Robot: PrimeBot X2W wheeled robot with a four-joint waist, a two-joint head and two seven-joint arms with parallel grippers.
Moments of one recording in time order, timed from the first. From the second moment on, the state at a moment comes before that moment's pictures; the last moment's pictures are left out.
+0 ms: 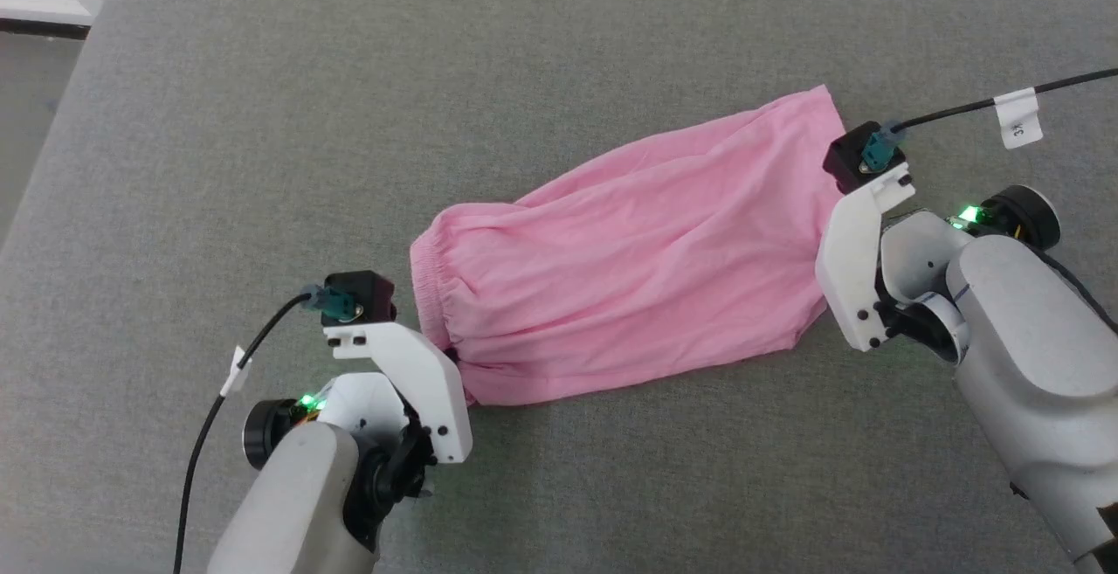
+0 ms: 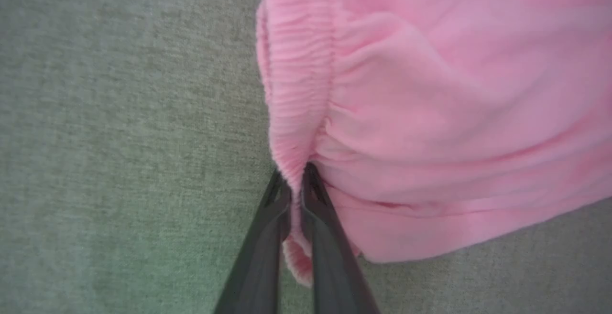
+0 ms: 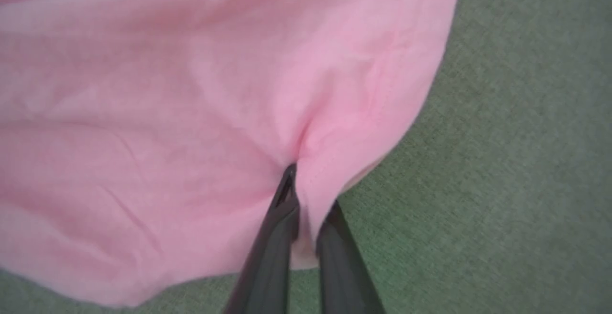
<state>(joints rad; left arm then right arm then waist) -0.32 0.19 -0.33 0.21 -0.50 0.20 0.61 -0.75 -0.32 0.52 0.62 0.39 0.13 0.69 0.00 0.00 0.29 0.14</state>
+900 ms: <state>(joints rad) -0.16 0.22 -0.26 0.16 -0.62 0.21 0.64 -0.17 -0.28 0.12 0.26 0.49 0.13 0.71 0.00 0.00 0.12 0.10</state>
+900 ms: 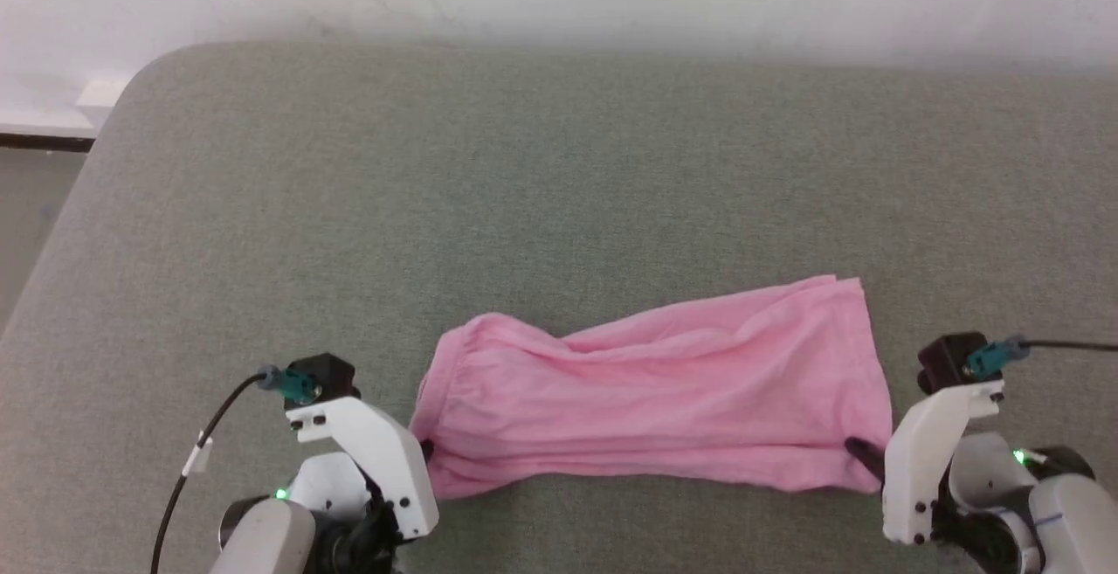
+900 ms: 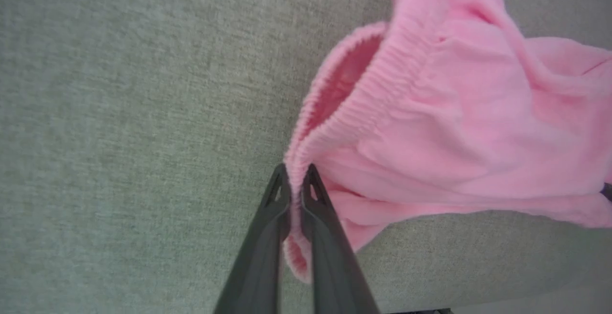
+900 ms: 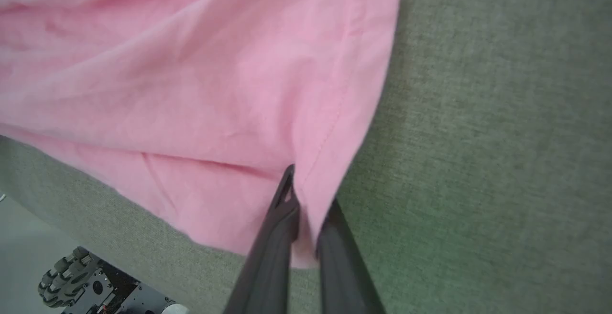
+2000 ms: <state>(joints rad) -0.19 0.20 -0.13 0.01 -0.31 0.08 -0.26 -0.25 -0.37 0.14 0.22 0.53 0.13 0.82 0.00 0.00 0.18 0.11</state>
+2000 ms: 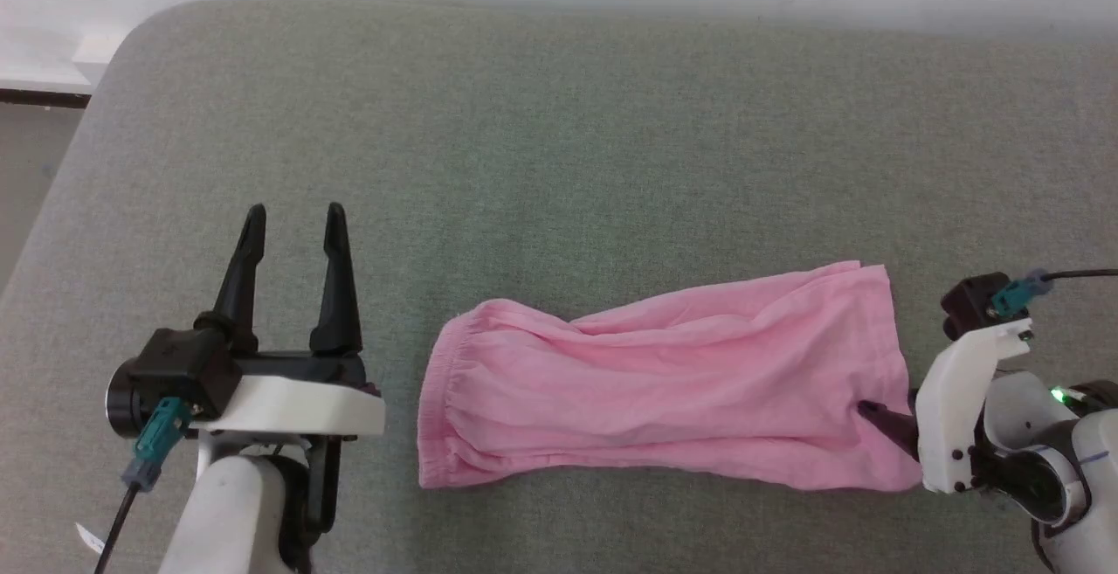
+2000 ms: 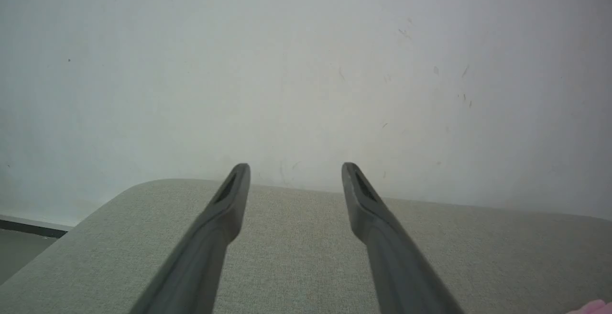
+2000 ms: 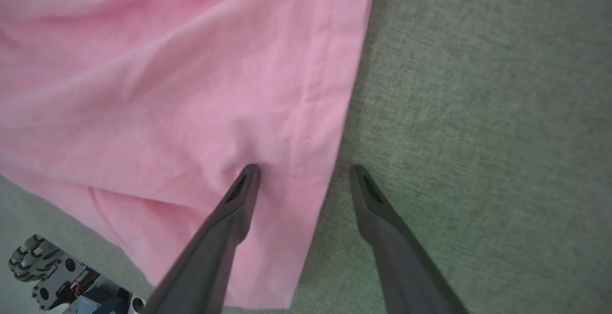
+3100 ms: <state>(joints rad) -0.14 0.07 -0.01 0.02 -0.17 0.01 -0.26 -0.39 -0.55 0.12 0.59 0.55 0.13 0.73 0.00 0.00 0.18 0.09</state>
